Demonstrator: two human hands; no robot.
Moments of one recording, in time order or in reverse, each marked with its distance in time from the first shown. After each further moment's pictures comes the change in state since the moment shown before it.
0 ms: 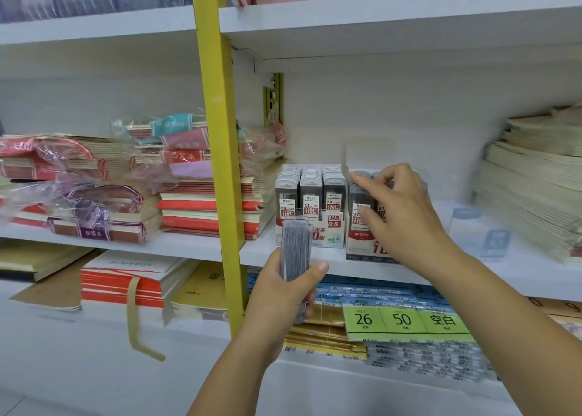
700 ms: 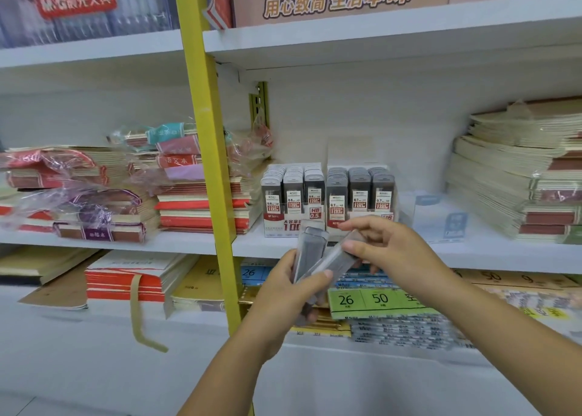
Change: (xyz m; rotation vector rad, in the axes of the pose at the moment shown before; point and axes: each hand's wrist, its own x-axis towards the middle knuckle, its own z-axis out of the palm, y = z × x) left_hand -0.038 0.015 0.022 0.062 -0.206 -0.057; right_hand -0.068 -0.011 -0.034 0.901 -0.317 0.318
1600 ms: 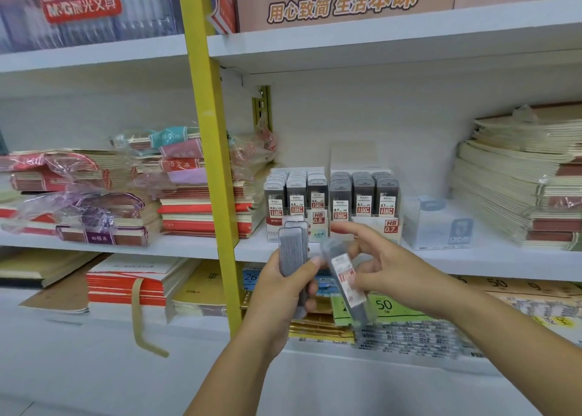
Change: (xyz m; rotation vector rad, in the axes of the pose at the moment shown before) left_hand 0.015 -0.005 -0.006 -0.161 0.140 0.034; right_hand -0.003 -0.008 0.004 -0.019 -0.280 0.100
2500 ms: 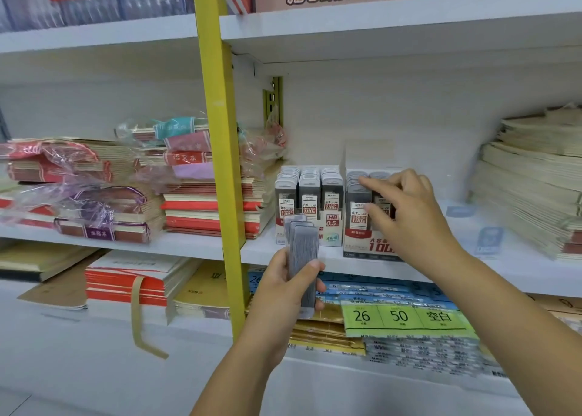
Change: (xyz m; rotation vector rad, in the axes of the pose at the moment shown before) left_hand 0.013 -0.008 -0.014 0.019 0.060 0.067; right_hand 0.063 0.003 -0.026 -0.795 0.667 -0.271
